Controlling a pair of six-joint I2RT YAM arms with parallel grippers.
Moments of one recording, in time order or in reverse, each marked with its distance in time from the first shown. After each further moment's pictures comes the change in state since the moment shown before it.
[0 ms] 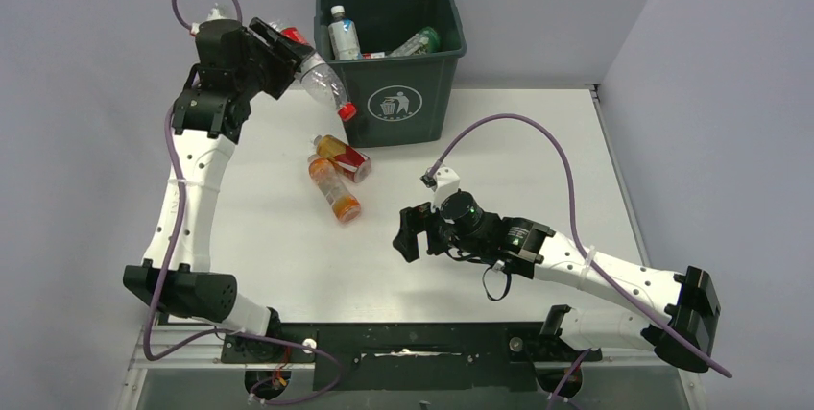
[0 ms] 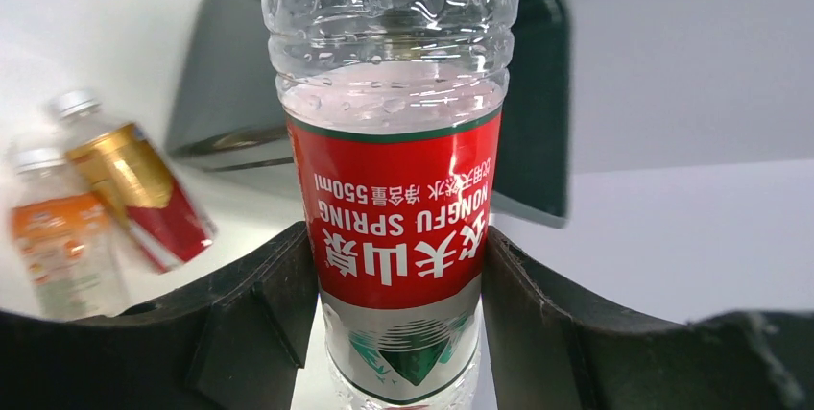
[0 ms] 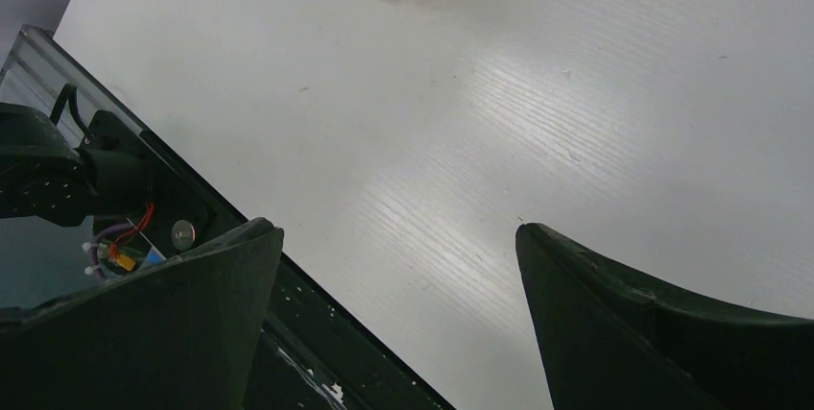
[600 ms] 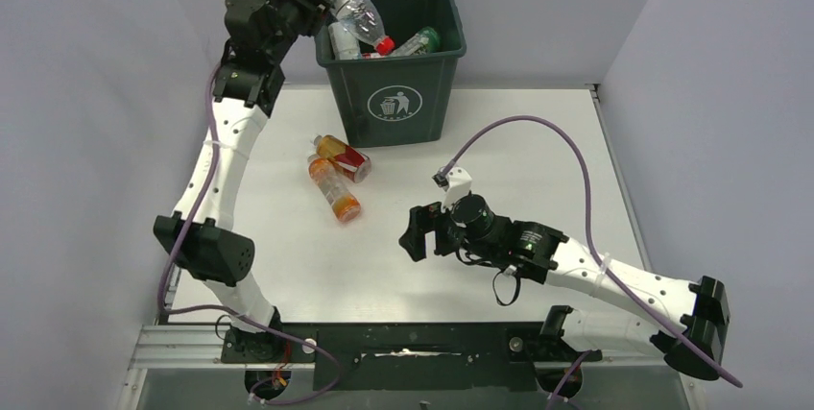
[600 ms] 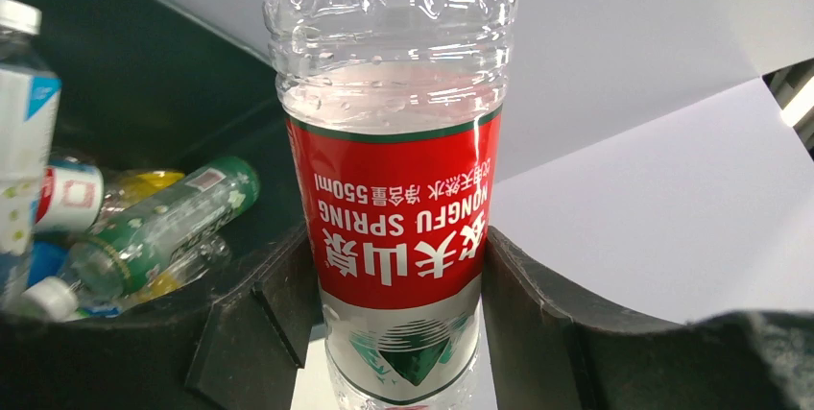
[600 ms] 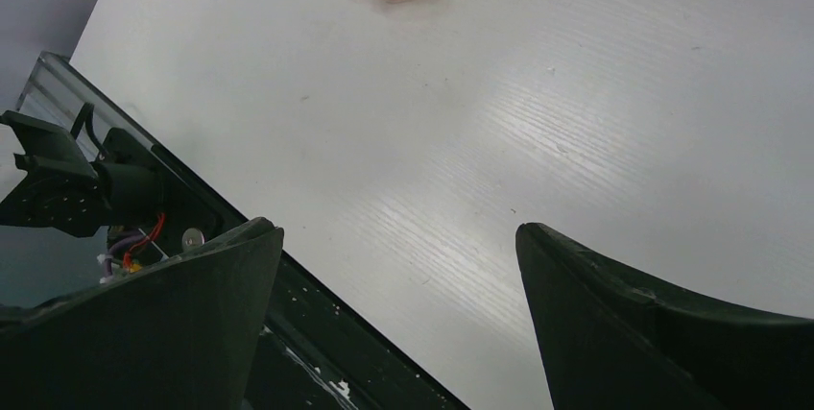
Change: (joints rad) left arm -0.084 0.187 0.154 0.513 0.068 -0.129; right arm 0.002 -0.060 -0.017 -0.020 0.032 0.031
